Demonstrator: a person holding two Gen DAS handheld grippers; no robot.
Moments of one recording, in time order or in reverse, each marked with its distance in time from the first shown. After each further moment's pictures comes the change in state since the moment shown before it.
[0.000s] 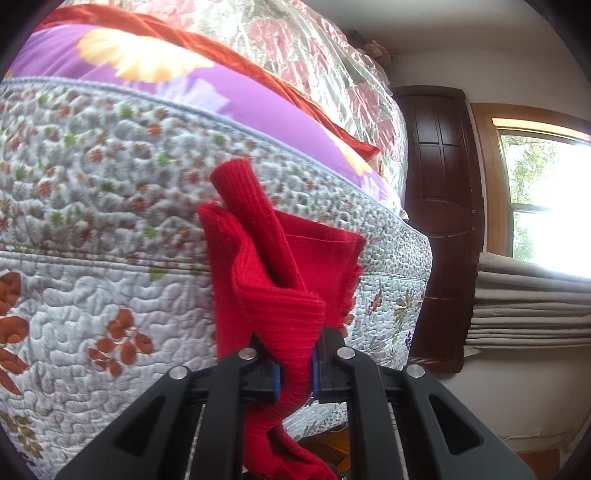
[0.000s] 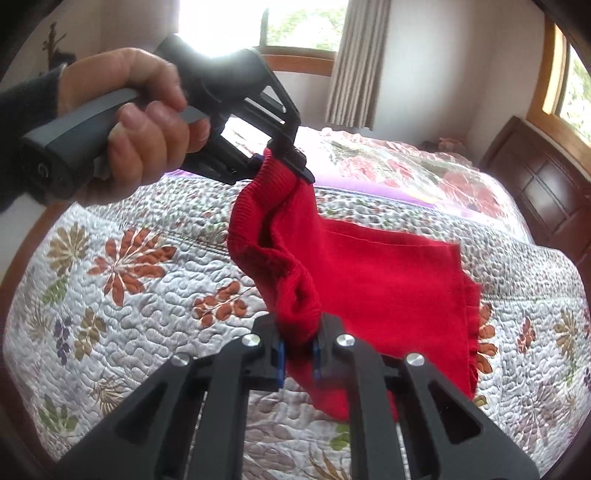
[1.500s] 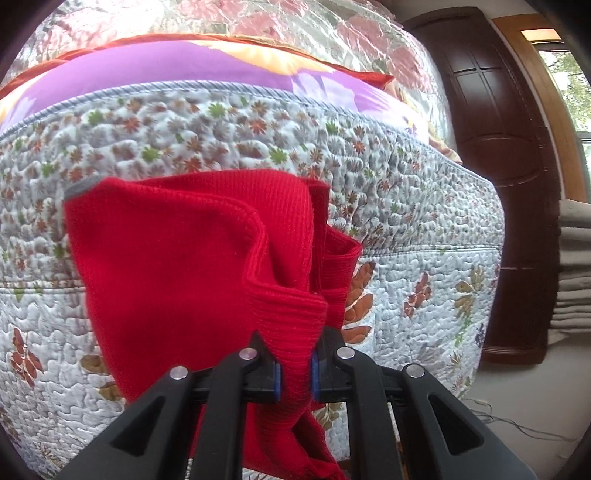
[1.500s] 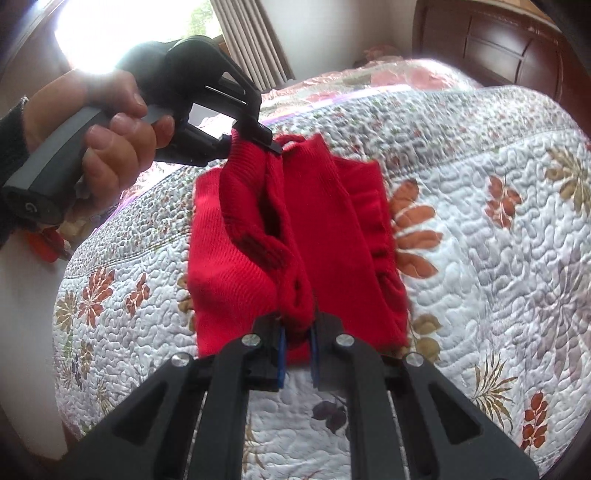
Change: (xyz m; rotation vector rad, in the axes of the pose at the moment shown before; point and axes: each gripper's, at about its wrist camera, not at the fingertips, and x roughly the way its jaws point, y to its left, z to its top) left arm 0.218 -0.142 -0.017 0.144 0.071 0.361; right arm 0.018 -0.224 -0.106 0.456 0.120 0.102
